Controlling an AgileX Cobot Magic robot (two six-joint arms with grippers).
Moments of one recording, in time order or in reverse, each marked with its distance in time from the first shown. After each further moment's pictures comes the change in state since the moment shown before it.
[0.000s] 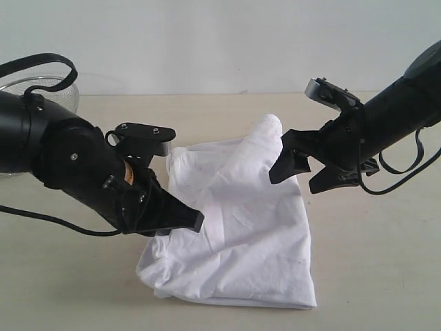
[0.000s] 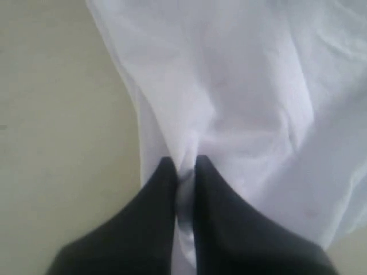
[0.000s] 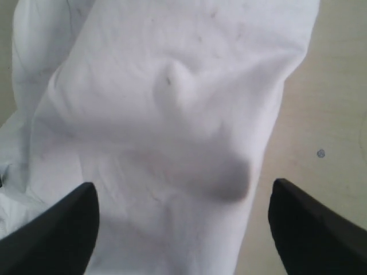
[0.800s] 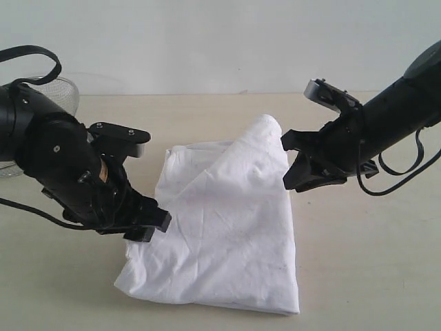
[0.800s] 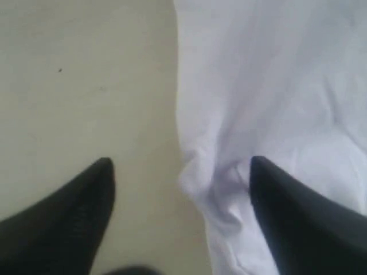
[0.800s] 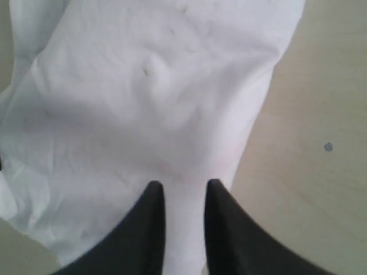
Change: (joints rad) left arm 0.079 0.000 0.000 0.135 0.122 -0.049; right arm 0.000 0.000 0.000 0.001 0.025 0.003
